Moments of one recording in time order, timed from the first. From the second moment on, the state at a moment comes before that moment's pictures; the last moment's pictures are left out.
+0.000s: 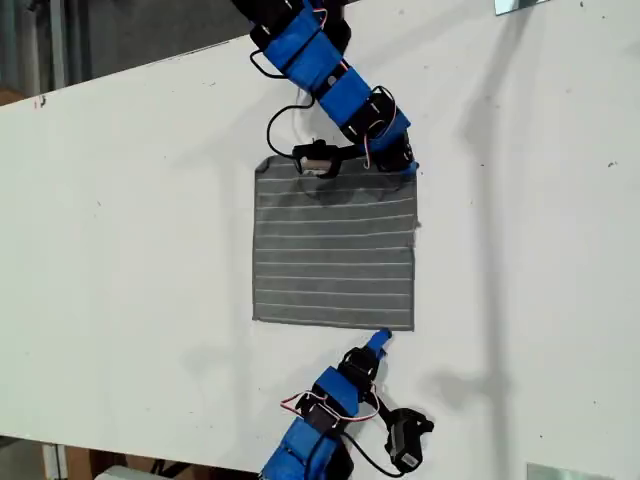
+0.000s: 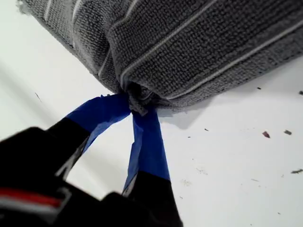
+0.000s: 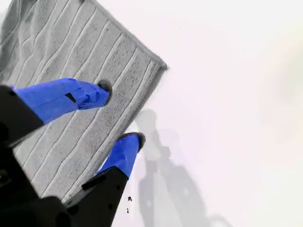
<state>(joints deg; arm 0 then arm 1) 23.7 104.7 132.5 35.2 -94.3 -35.6 80.9 114.2 49.5 115.8</state>
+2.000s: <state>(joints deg) 15.6 88.0 84.3 75.3 -82.5 -21.9 81.4 79.7 97.3 107.4</state>
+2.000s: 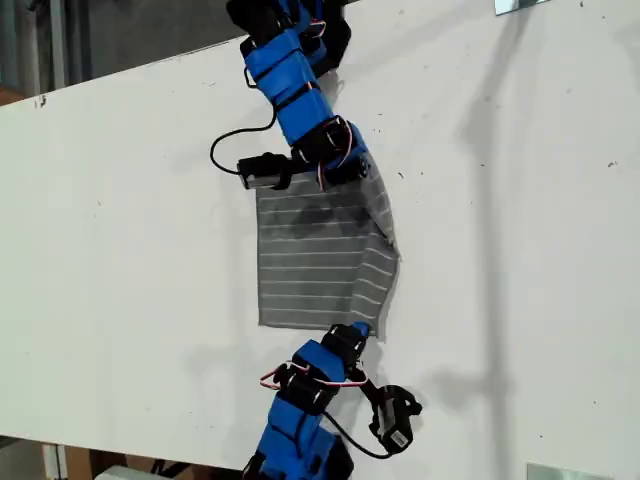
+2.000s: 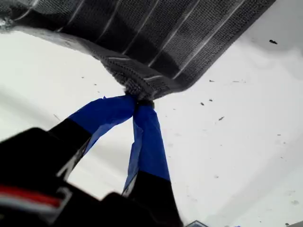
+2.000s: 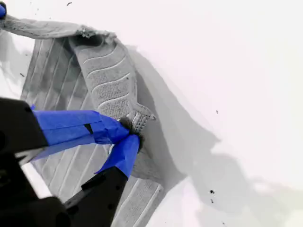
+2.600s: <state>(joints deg) 4.4 96.6 88.1 75.4 -78.8 -7.1 92.1 85.7 97.6 96.2</state>
